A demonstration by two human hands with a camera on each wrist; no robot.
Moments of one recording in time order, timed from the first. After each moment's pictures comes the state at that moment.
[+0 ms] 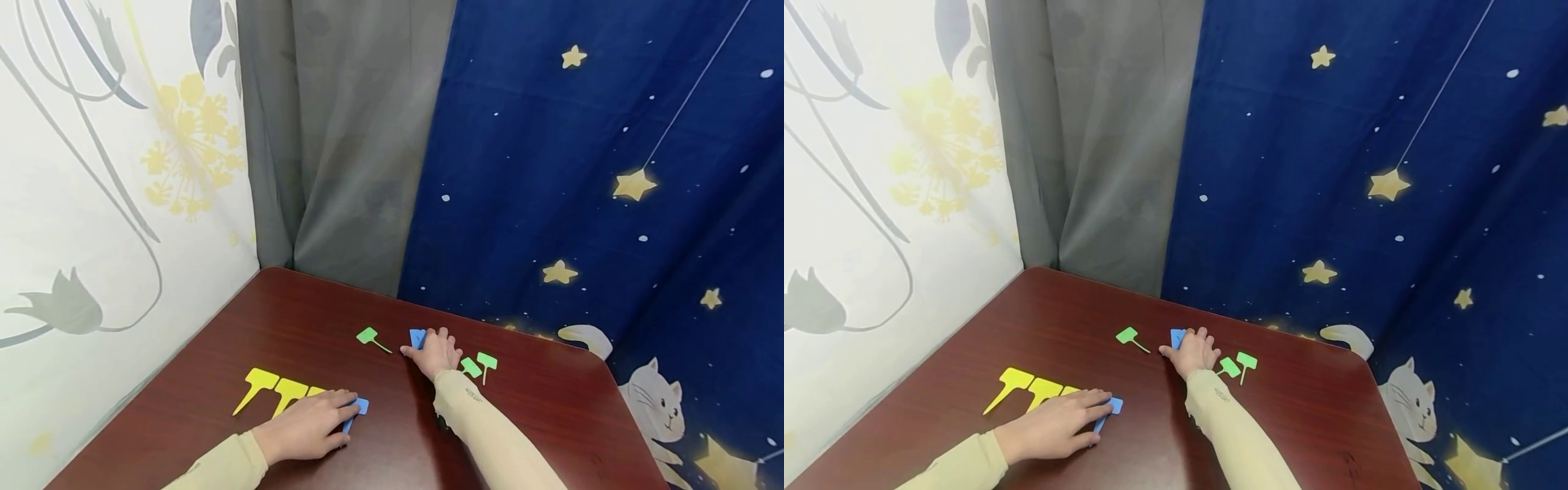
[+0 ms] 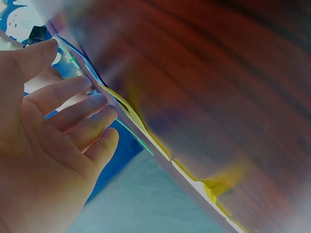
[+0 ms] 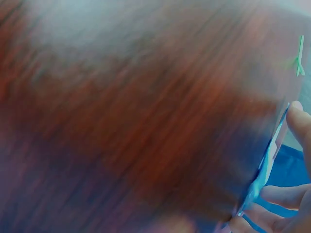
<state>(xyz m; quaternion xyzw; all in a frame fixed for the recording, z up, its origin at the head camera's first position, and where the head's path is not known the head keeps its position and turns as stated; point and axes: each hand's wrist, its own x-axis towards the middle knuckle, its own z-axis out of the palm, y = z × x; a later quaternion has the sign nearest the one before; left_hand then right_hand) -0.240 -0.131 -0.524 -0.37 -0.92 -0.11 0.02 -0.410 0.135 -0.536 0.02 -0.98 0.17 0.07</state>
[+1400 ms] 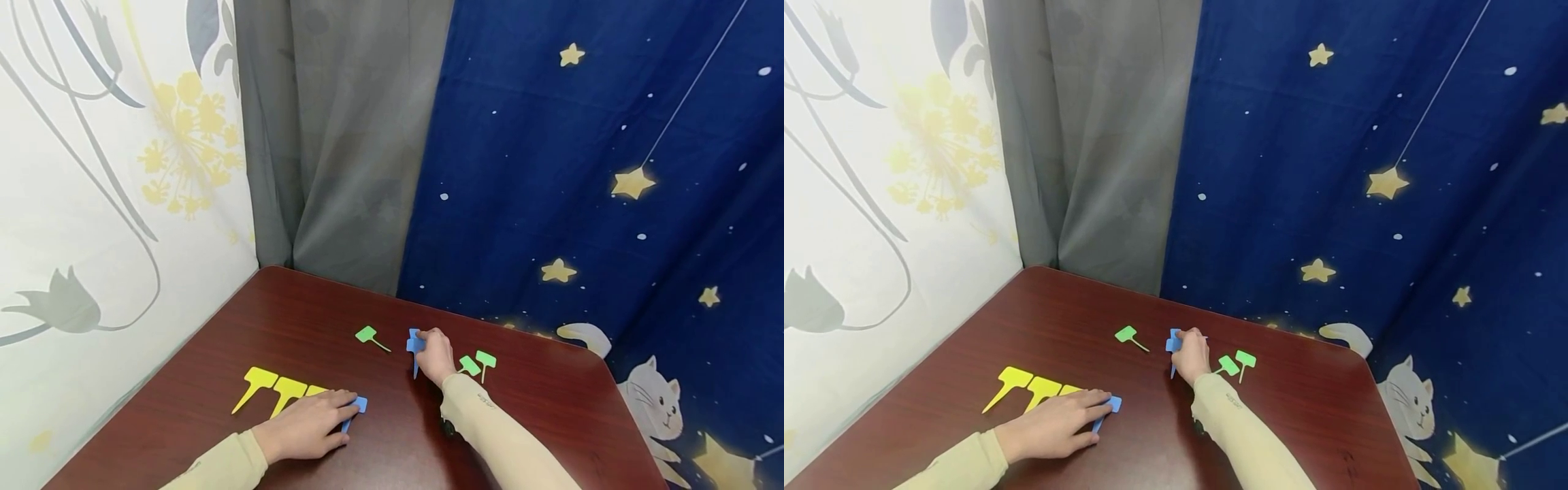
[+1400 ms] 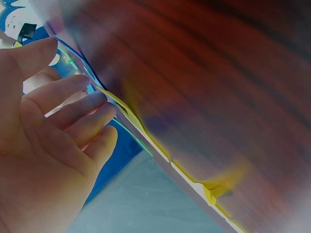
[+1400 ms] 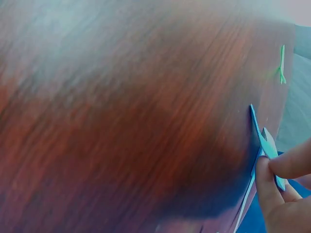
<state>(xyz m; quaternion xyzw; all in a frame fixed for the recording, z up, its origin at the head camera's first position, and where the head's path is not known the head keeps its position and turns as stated) -0.239 -0.129 -0.527 -0.37 -0.93 -0.10 0.01 -0.397 0.147 -0.528 0.12 -0.94 0.31 0.06</state>
